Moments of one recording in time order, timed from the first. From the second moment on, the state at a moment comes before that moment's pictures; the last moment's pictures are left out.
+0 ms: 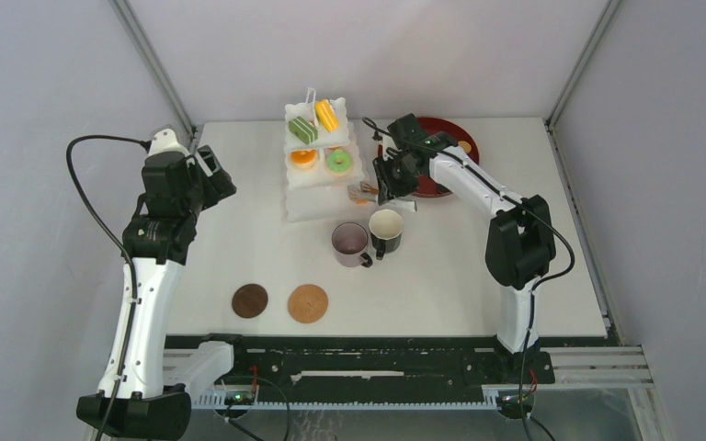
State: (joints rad) left arm -0.05 0.98 1.24 -0.71 -0.23 -0.37; right arm 0.50 1.96 1.76 -0.87 -0.22 0.12
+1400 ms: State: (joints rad) left arm -0.05 0.97 1.24 -0.71 -0.23 -0.37; right arm 0.51 1.93 1.69 -0.78 -0.22 0.18
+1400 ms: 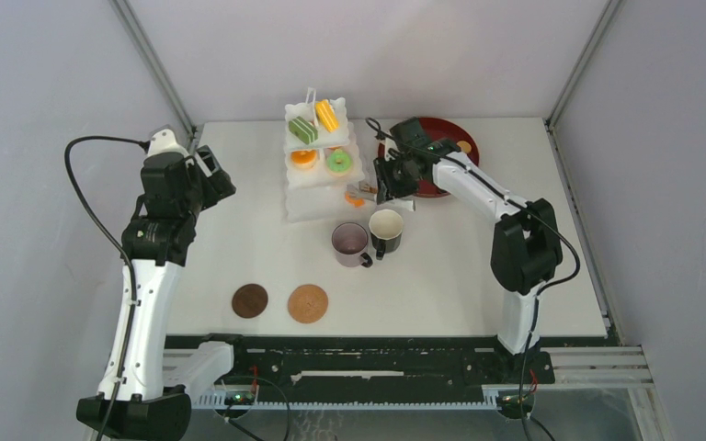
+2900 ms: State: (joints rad) left arm -0.36 1.94 2.34 -0.83 -0.11 -0.15; right arm 0.17 1.23 1.16 -0.63 -0.11 0.42
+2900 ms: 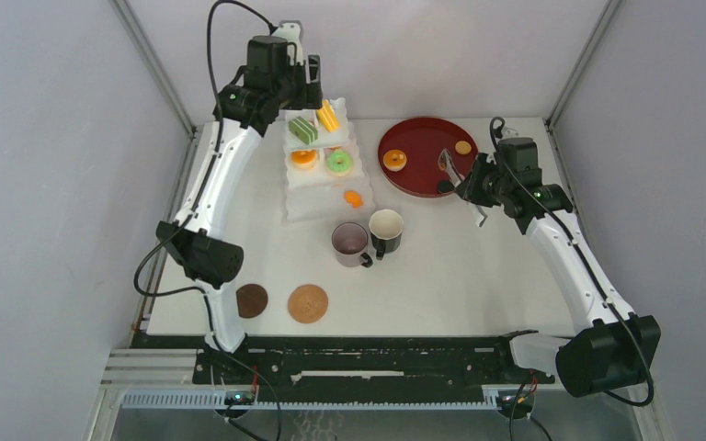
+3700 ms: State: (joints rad) left arm -0.52 1.98 2.34 -0.83 -0.53 -0.33; right arm 0.16 1.23 1.16 -0.64 -0.14 0.42
